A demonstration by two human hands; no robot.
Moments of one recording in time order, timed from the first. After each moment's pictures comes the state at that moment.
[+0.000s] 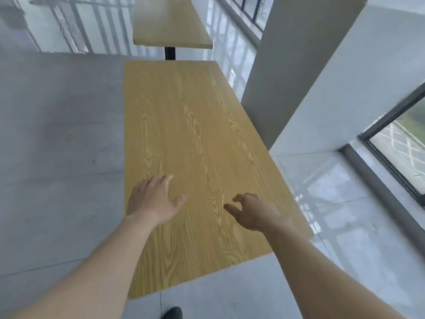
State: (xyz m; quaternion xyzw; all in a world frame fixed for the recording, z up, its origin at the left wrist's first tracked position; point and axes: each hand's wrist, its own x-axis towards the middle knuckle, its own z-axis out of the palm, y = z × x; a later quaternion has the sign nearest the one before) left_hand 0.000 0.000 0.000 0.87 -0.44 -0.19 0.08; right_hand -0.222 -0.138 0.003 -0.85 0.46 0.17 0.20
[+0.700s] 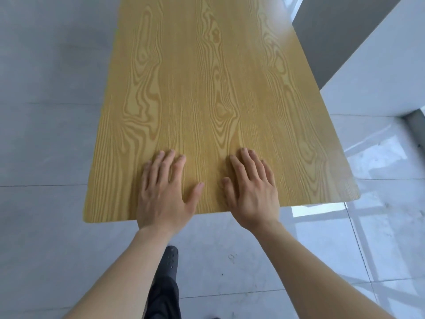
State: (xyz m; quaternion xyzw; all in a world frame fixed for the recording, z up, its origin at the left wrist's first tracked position) left_hand -0.146 0.051 -0.191 0.90 -0.41 -0.01 0.12; right_hand -0.293 -0.092 -0.189 -0.93 0.33 -0.13 0.08
